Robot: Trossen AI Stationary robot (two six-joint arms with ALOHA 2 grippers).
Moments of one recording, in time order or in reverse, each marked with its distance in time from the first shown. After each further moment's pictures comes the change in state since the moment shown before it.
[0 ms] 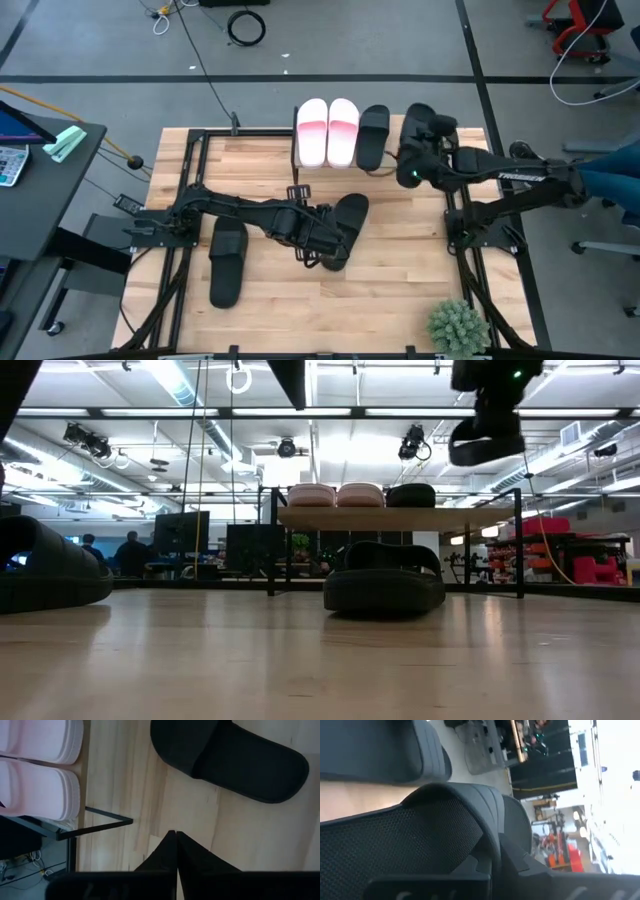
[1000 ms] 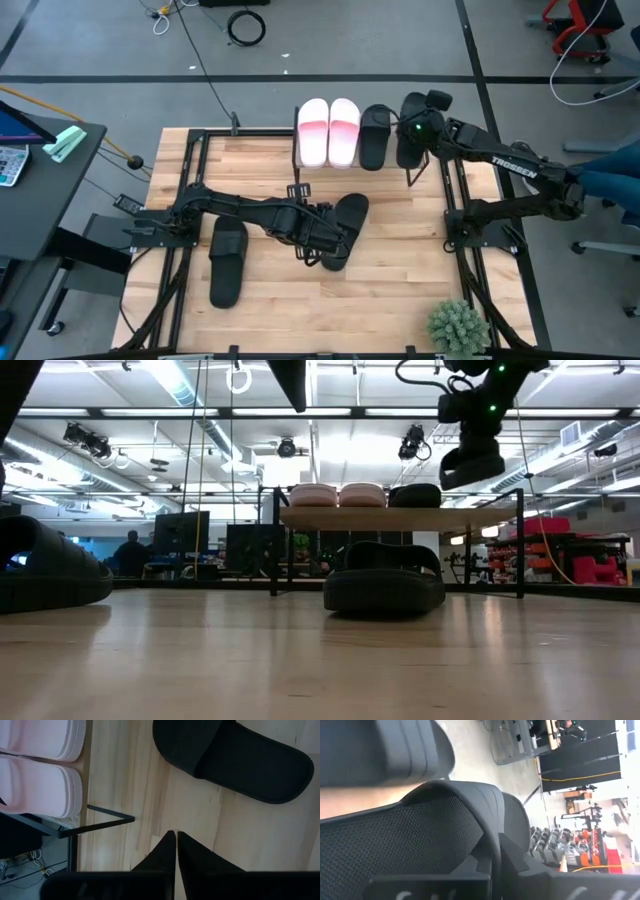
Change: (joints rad) left arm 0.008 0.000 0.000 0.000 0.000 0.006; right arm -0.393 0.028 -0.019 0.280 -0.389 -0.312
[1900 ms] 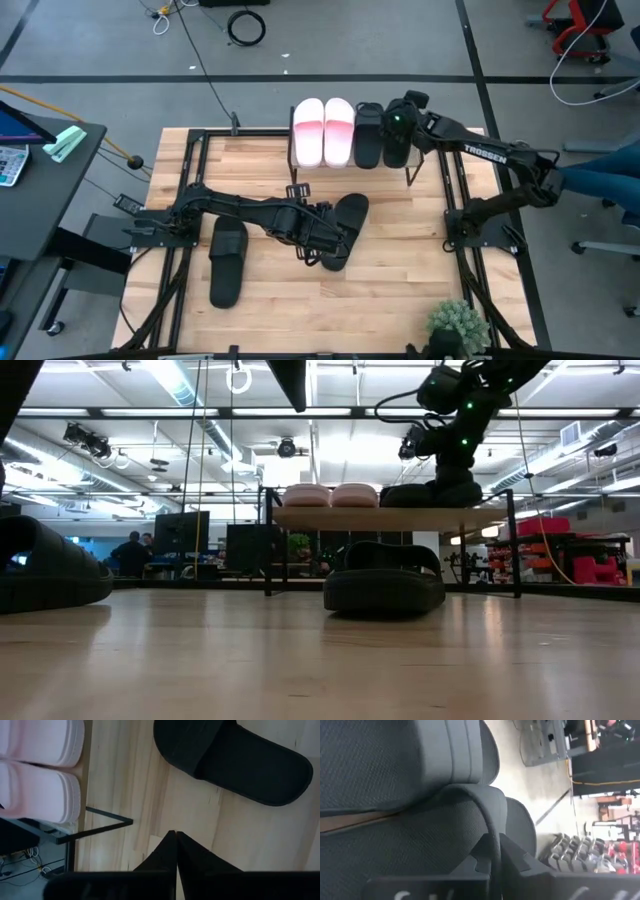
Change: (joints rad) left arm 0.000 0.000 0.000 0.000 0.001 -0.021; right arm -0.096 0.225 0.006 0.152 -0.195 -0.018
